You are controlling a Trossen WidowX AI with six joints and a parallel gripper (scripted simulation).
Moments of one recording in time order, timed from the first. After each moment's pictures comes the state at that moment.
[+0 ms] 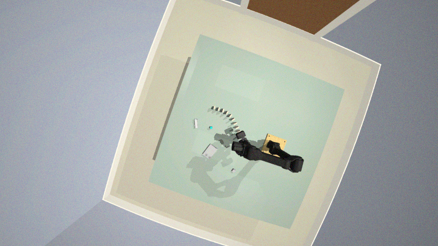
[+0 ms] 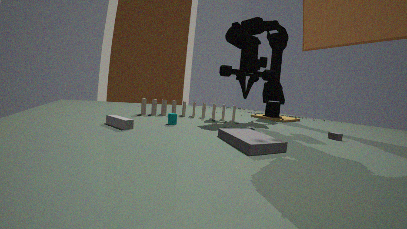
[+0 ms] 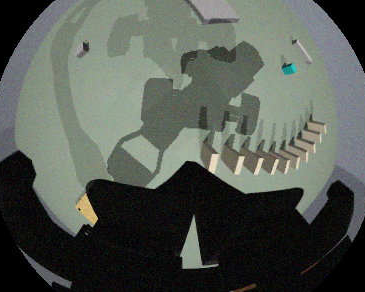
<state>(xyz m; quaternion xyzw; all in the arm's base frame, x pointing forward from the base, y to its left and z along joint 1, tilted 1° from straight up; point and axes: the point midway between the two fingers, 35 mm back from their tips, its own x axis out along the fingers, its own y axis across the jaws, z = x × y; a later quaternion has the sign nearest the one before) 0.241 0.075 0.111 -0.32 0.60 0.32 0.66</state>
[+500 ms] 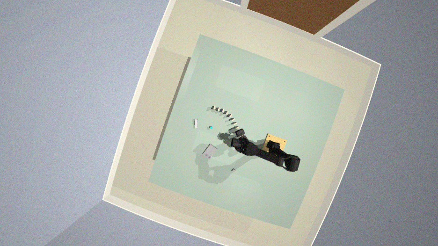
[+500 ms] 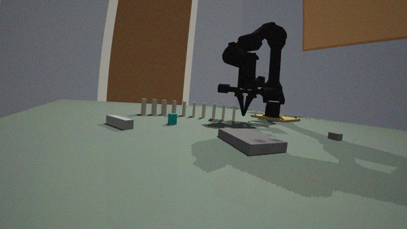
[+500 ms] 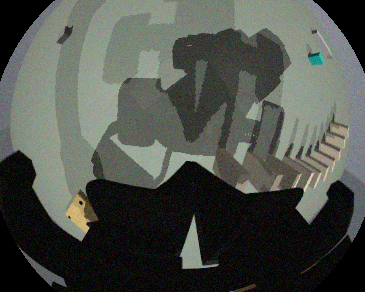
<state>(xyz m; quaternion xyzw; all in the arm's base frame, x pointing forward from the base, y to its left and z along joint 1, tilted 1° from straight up) 0.239 0.069 0.054 -0.32 0.61 0.32 0.65</state>
